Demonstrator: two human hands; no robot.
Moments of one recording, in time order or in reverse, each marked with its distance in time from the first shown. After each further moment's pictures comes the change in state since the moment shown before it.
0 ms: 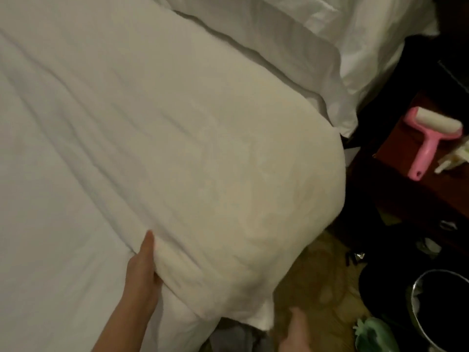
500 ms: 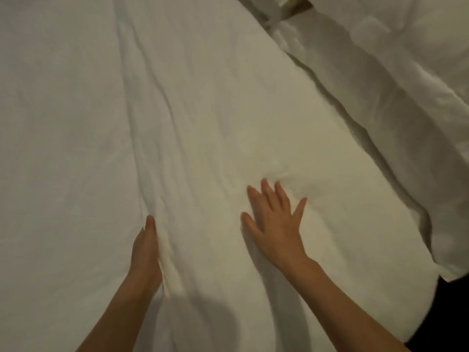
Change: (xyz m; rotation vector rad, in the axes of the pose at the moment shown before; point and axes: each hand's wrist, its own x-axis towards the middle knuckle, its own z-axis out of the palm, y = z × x) left_hand 0.082 0.111 0.008 -0.121 0.341 0.055; right_hand -0.061 -0.171 0.272 -1.507 -0.698 -1.626
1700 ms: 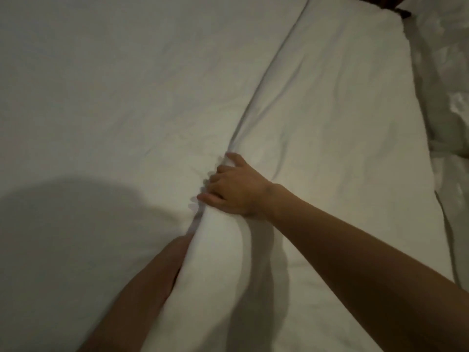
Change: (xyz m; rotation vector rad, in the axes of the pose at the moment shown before) left_hand 0.064 0.056 0.022 -0.217 0.061 -0.073; right_hand 0.250 -0.188 0.023 -0.632 -0.406 -1.374
